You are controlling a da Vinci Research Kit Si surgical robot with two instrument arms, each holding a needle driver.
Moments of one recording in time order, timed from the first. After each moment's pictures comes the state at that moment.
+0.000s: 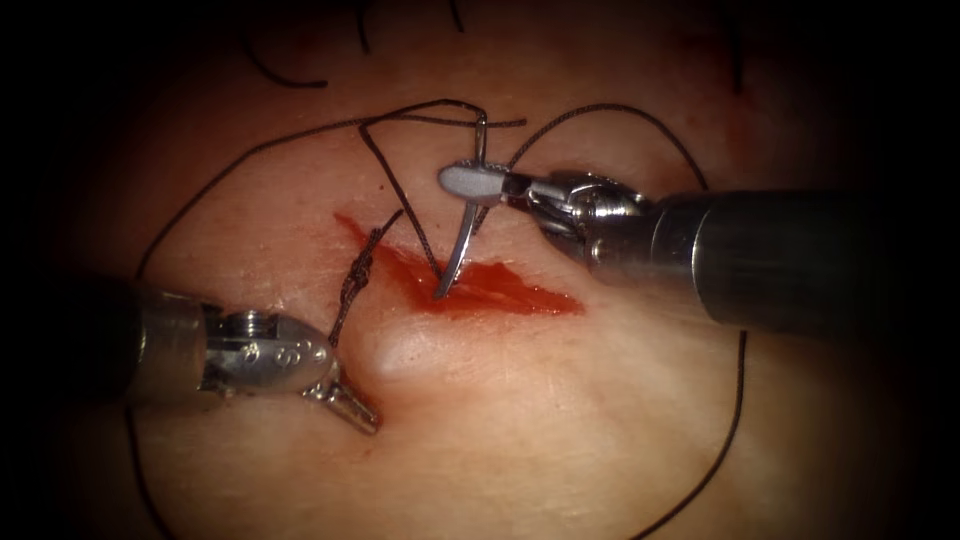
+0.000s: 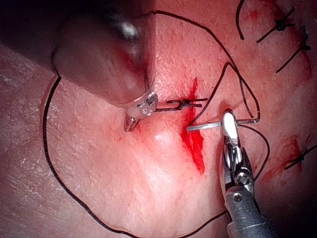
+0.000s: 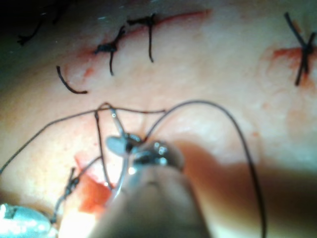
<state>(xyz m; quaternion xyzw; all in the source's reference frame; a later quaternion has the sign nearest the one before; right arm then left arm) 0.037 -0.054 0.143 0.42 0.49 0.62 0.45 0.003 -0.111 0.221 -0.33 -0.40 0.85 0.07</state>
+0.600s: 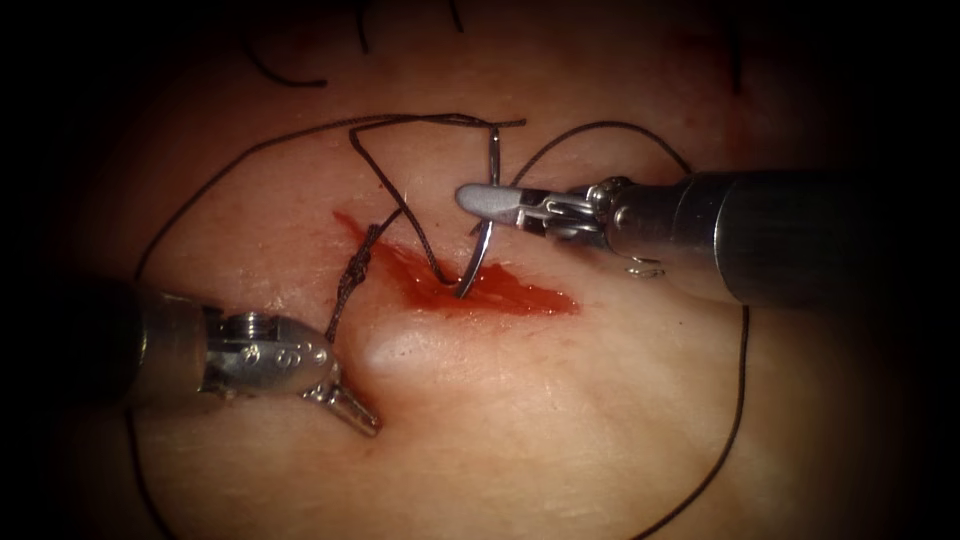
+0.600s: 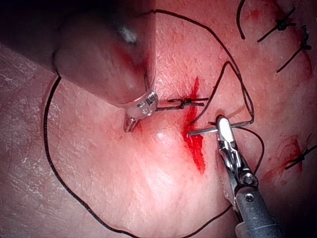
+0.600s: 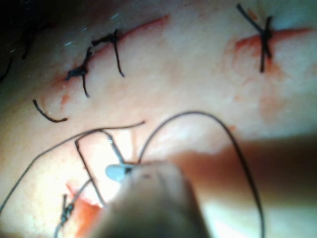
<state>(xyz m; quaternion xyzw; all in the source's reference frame) 0.037 -0.055 0.143 0.49 0.42 0.70 0.31 0.003 -0.111 0.221 -0.33 -0.40 0.85 0.07</state>
